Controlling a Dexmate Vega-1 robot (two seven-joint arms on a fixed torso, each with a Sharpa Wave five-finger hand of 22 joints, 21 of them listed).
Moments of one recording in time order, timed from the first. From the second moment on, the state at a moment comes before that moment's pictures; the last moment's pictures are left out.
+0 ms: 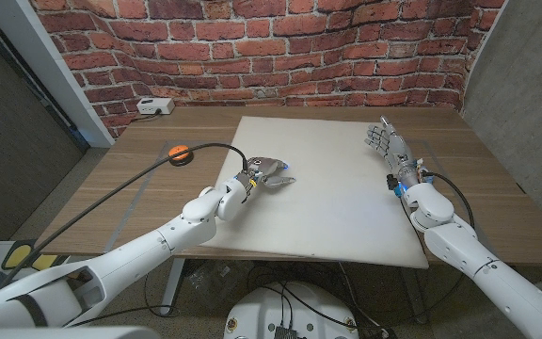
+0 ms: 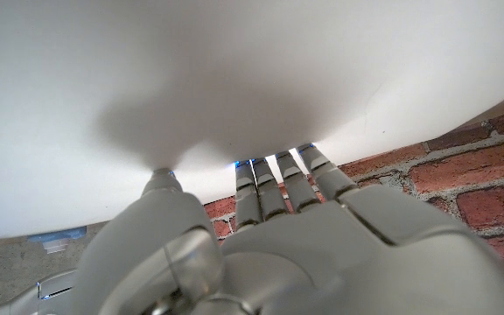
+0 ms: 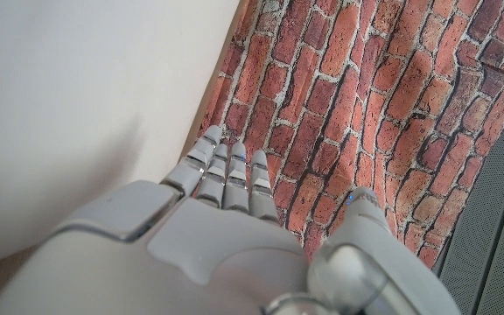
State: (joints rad) left arm 0.72 0.63 0.86 -1.61 0.79 0.23 -0.03; left_hand 0.57 0.15 0.07 -0.01 0.20 0.52 -0.01 0.21 0.19 0.48 -0.07 0.20 0.19 0.39 -0.04 0.19 0.18 0.33 -0.01 0.21 0.18; right arm -1.04 -0.61 -0.30 -1.51 0.57 0.36 -0.11; right_hand 0.19 0.02 0.26 -0.12 0.18 0.28 0.10 0.20 0.19 0.29 0.14 0.22 0.18 0.18 0.11 0.19 0.18 0.30 -0.01 0.26 0.18
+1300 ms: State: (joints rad) left arm 0.77 0.62 0.79 -1.64 0.77 0.22 0.18; left_hand 0.59 0.15 0.08 -0.02 0.19 0.51 -0.01 0.20 0.19 0.46 -0.07 0.20 0.20 0.34 -0.04 0.18 0.18 0.27 -0.01 0.20 0.18; right arm -1.01 -0.58 -0.30 -1.46 0.58 0.42 -0.07; right_hand 0.19 0.02 0.26 -0.12 0.18 0.29 0.10 0.20 0.19 0.30 0.14 0.22 0.18 0.20 0.11 0.19 0.18 0.31 -0.01 0.26 0.18
